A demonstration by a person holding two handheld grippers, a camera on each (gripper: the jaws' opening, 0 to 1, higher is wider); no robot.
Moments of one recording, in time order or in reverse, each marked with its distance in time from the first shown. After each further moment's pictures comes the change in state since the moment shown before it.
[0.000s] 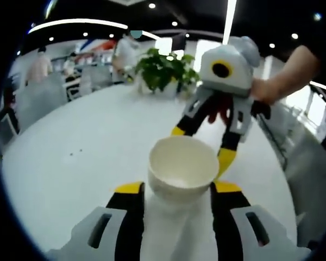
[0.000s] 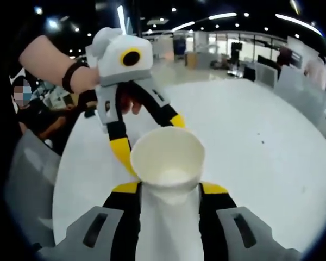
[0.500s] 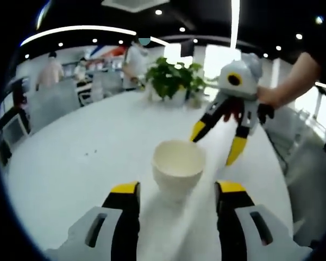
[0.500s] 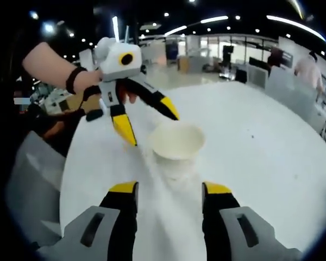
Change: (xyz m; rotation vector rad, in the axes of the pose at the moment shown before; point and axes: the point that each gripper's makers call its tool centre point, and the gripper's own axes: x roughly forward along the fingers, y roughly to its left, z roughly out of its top) left arm -0.044 -0.015 0.005 -0.027 -0.081 0.070; right arm -0.046 0.023 -0.013 0.017 -0.044 -0.065
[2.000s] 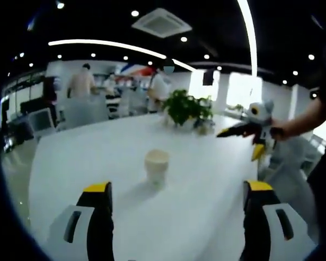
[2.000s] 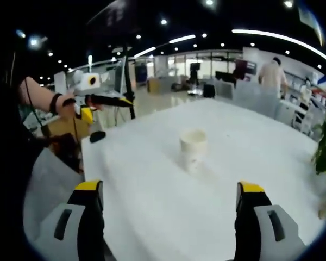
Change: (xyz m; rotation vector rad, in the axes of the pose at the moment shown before) left arm -0.147 -0.082 0.009 -0.098 -0.189 0.180; right arm -0.108 0.090 0.001 0.134 -0.178 -0.223
